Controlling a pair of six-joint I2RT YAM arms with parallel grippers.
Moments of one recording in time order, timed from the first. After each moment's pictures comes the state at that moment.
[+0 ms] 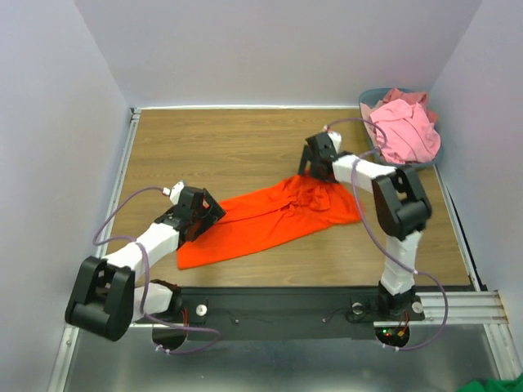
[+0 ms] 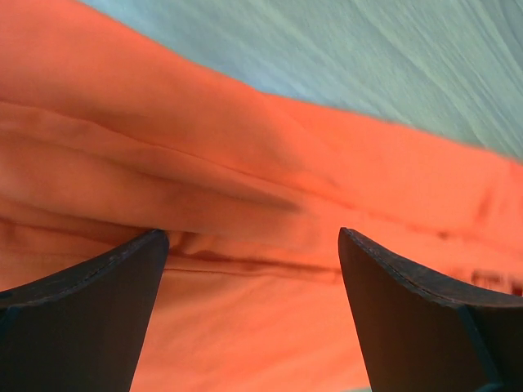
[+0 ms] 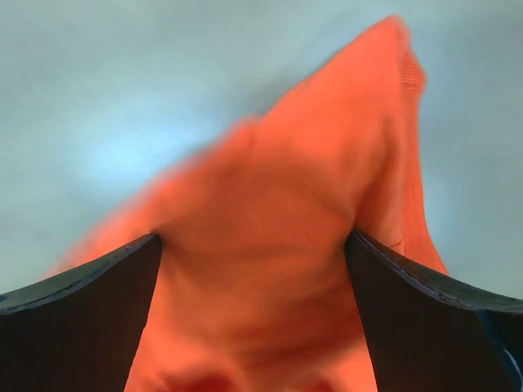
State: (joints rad) left arm -0.32 1.23 0.53 -0.20 -0.15 -0.93; right arm 0.43 1.92 1.24 -0.29 0.32 0.62
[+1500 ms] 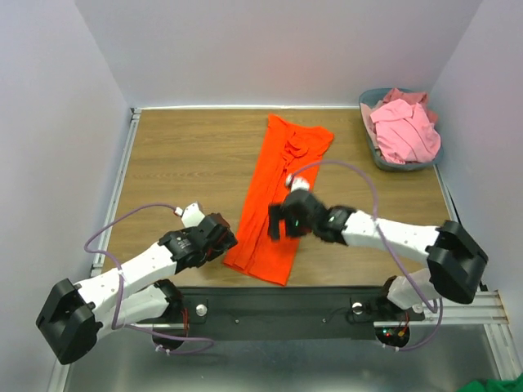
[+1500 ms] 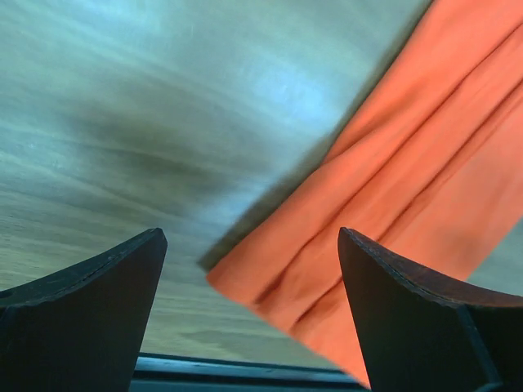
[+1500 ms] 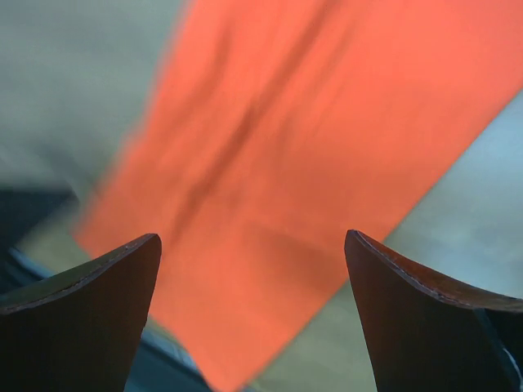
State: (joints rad) left arm -0.80 0.93 0.52 -0.62 -0.40 -1.23; right arm 0.83 1.39 0.92 -0.26 0.16 0.61
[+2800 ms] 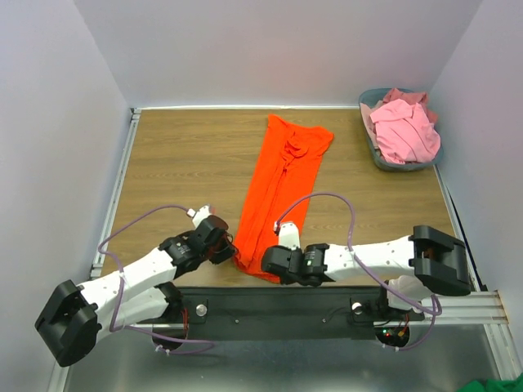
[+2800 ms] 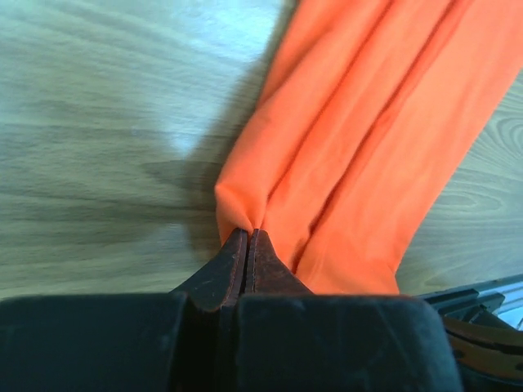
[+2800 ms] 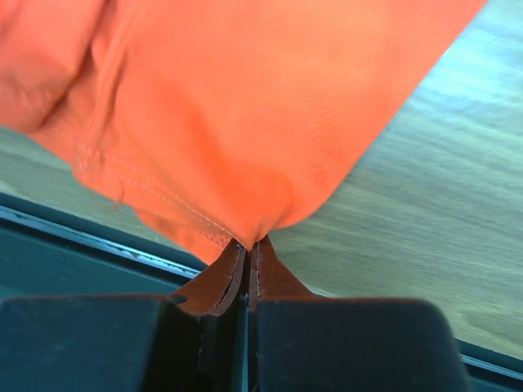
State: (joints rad) left arm -0.79 0.91 0.38 -0.38 -0.14 -1.16; right arm 1.37 1.53 0.86 -0.53 0.45 1.01
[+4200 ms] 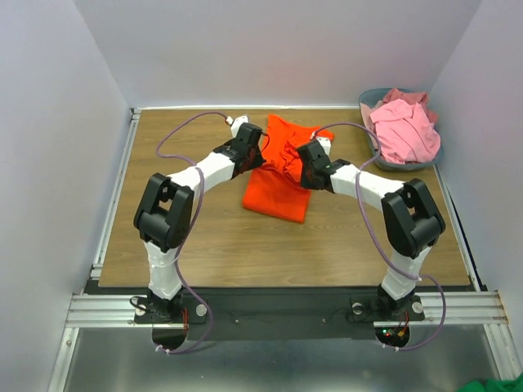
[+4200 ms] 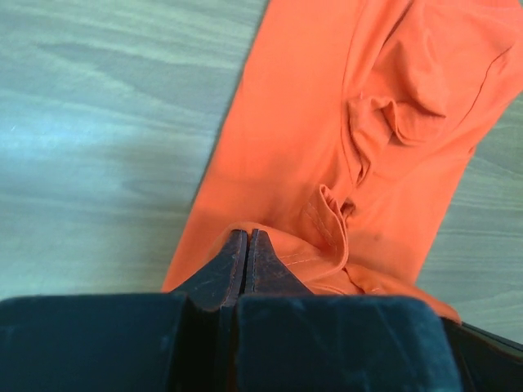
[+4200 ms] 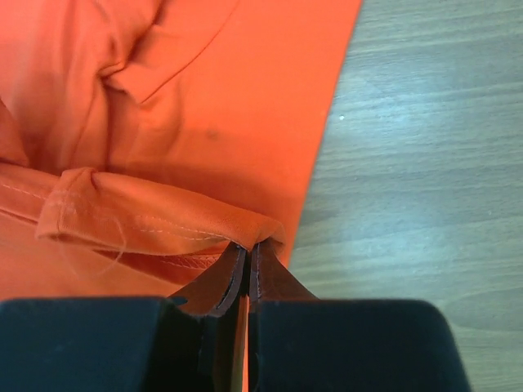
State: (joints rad) left arm -0.54 1.89 1.39 -0.23 -0.23 -0.71; right arm 0.55 1.80 1.23 -0.33 0.36 0.56
